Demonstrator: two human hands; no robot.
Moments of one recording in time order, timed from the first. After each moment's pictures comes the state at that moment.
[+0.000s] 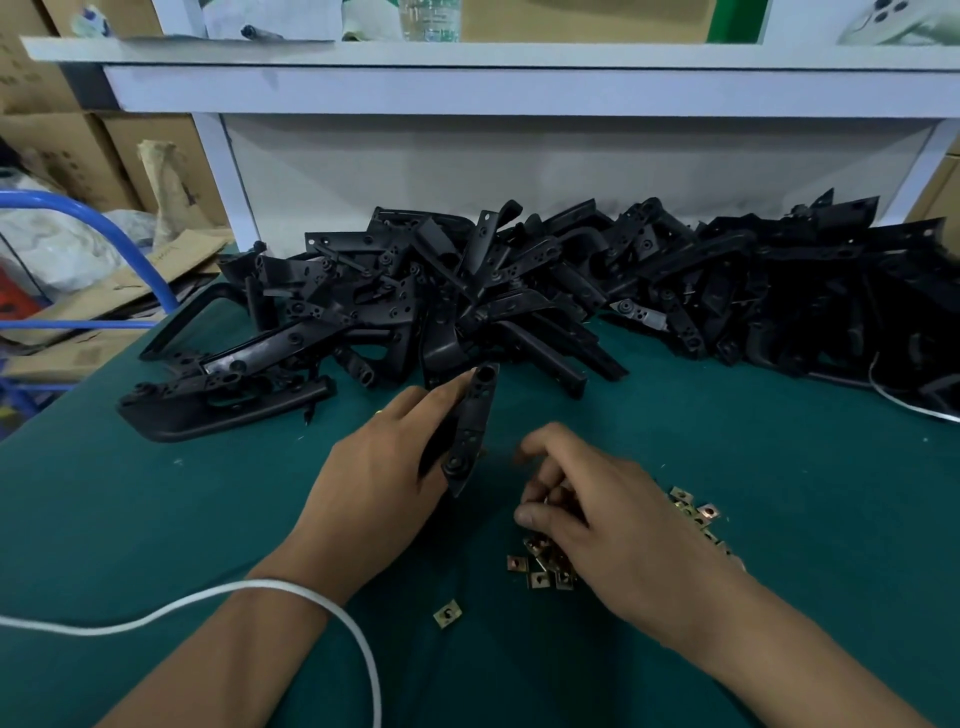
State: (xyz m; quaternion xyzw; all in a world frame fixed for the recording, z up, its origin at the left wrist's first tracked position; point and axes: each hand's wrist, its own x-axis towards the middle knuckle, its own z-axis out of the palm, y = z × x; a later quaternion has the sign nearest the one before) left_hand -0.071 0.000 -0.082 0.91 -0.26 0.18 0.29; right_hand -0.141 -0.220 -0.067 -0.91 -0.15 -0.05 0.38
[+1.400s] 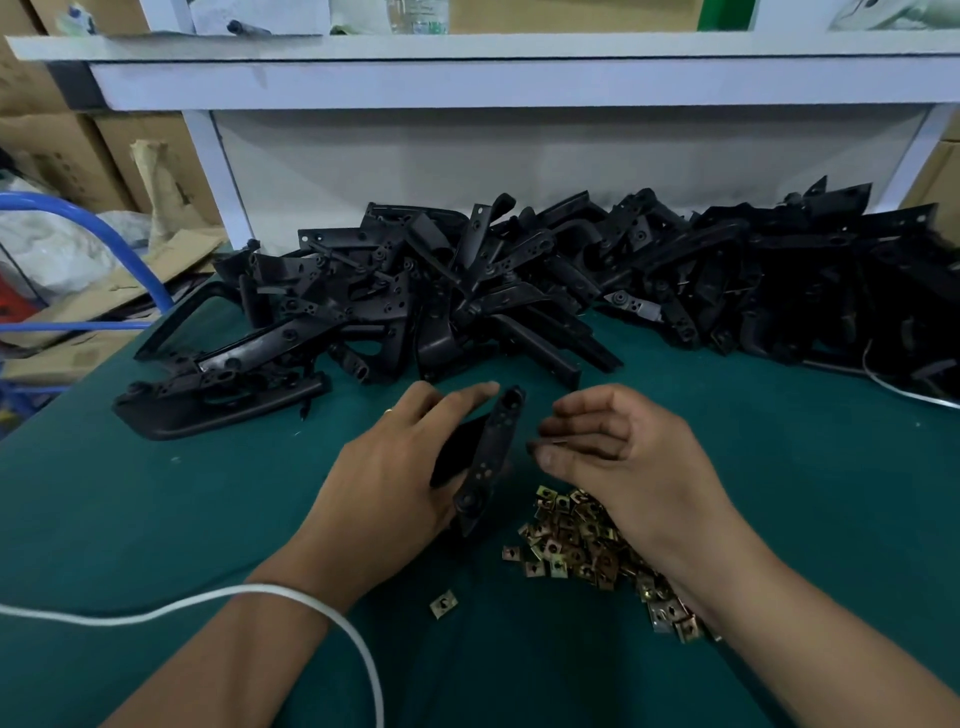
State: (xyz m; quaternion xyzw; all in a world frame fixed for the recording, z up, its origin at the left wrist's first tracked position) left_hand -0.081 -0.008 -0.081 0.91 -0.28 0.17 0.25; right_hand -0.129 -0.227 -0.060 -0.74 0.01 -0.08 0.67
